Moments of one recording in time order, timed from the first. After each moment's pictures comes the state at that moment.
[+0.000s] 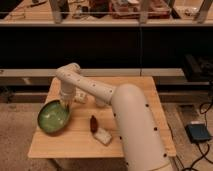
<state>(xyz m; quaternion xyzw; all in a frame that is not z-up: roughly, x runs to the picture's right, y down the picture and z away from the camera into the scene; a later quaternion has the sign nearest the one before) -0.220 0.092 0.896 -0.06 -0.41 -0.80 0.43</state>
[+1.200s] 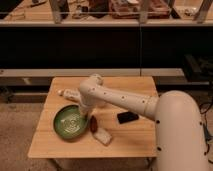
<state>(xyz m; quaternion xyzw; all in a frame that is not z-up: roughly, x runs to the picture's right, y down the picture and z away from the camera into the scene) -0.115 0.155 0.854 -0.08 -0.36 -0.78 0.51</state>
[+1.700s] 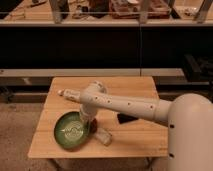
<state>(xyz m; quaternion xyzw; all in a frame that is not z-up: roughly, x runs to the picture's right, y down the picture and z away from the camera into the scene) -0.113 0.183 0.824 -0.08 -0.35 -0.78 0.51</state>
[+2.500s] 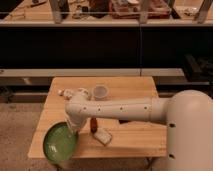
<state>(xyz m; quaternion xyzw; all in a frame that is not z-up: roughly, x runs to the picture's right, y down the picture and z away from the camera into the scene) -0.172 0.211 0.769 -0.06 -0.35 -0.81 0.46</state>
